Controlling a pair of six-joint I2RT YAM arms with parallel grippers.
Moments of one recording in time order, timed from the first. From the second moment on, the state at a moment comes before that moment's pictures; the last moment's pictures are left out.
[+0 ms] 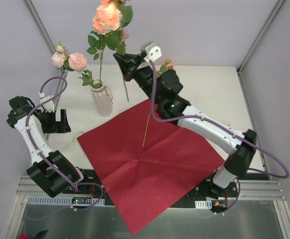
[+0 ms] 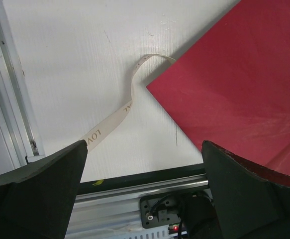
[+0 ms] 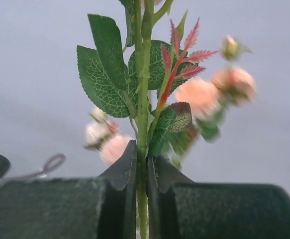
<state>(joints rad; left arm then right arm) 0.70 1.24 1.16 -1.14 0.52 0.60 0.97 1.61 1.64 0.36 0.22 0.03</state>
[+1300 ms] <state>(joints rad) 0.70 1.26 1.16 -1.15 0.49 0.60 1.03 2.23 2.06 0.82 0.10 -0.08</state>
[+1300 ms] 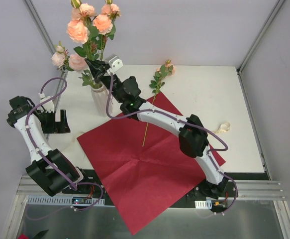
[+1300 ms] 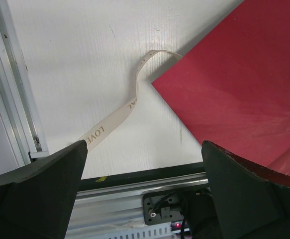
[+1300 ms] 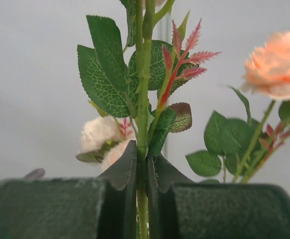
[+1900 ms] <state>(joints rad) 0.70 1.24 1.16 -1.15 0.50 0.60 0.93 2.03 1.93 0.08 0.15 0.09</state>
